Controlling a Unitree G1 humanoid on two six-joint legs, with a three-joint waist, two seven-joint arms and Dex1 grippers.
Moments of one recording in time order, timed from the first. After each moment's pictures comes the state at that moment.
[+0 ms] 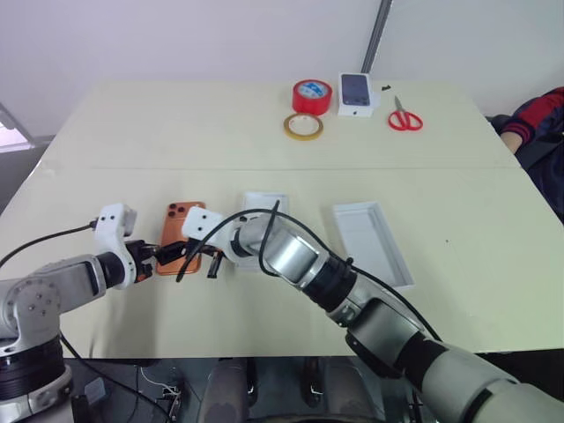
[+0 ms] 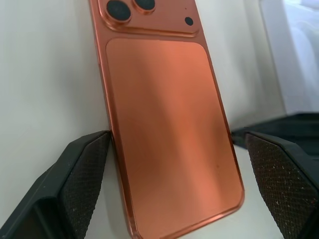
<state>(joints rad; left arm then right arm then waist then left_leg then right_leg) -0.22 0.58 0.51 -0.33 -0.82 1.47 -0.30 -0.92 0.09 0.66 0.35 -0.09 0.80 0.66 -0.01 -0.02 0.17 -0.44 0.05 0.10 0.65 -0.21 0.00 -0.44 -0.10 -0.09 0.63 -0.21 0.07</state>
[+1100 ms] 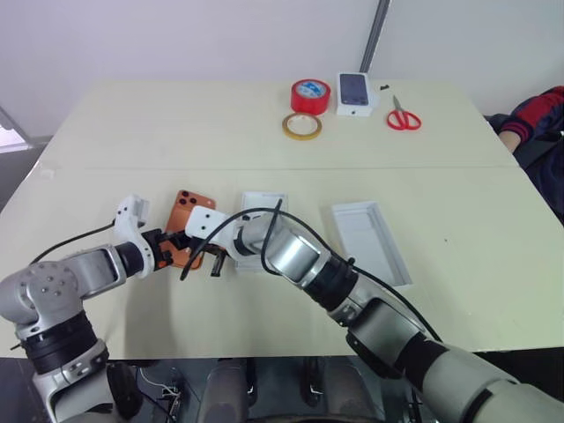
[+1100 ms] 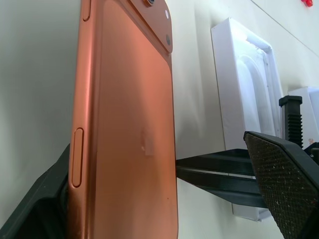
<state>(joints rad) -0.39 0.42 0.63 -0.22 -0.82 1.60 -0.28 -0.91 0.09 0.65 0.35 -0.11 0.80 0.68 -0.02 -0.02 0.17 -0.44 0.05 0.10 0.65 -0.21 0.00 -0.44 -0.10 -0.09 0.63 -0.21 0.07</state>
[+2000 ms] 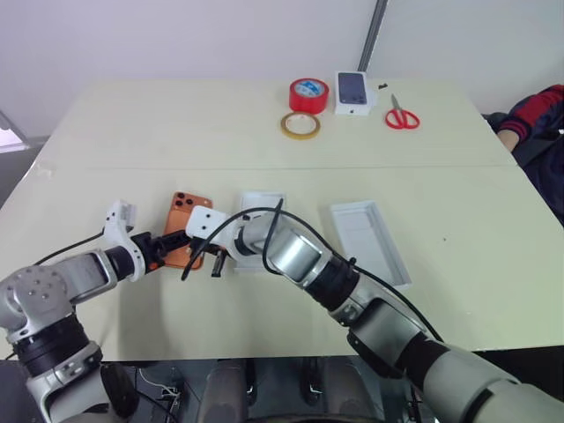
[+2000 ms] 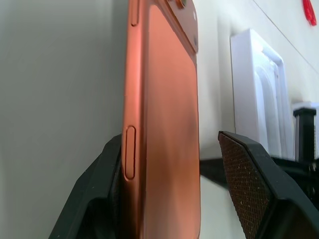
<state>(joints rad) -0.35 0.43 0.71 -0.17 -0.88 1.61 -0.24 -0.91 0.06 0.65 0.31 -0.12 0.80 0.70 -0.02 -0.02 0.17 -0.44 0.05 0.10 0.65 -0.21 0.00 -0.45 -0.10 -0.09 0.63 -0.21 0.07</state>
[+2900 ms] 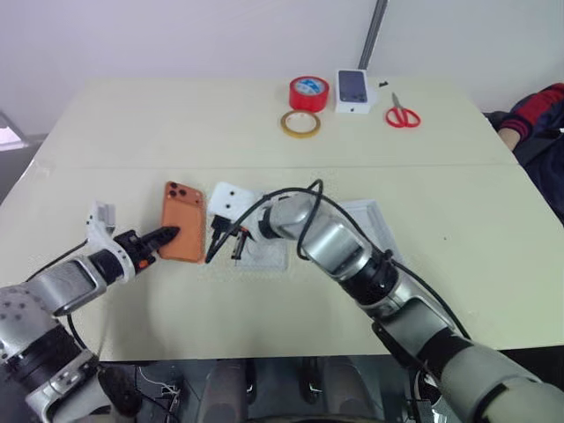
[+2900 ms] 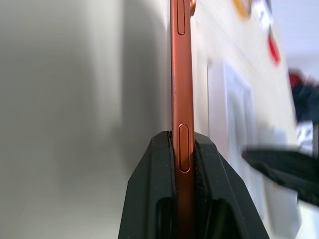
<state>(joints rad) -0.40 0.37 0.93 -0.13 -1.18 1.61 0.01 -0.90 -0.13 0.55 -0.04 -0.04 0.94 0.75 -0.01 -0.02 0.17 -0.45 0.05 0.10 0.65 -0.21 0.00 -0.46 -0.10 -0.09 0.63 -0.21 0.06</state>
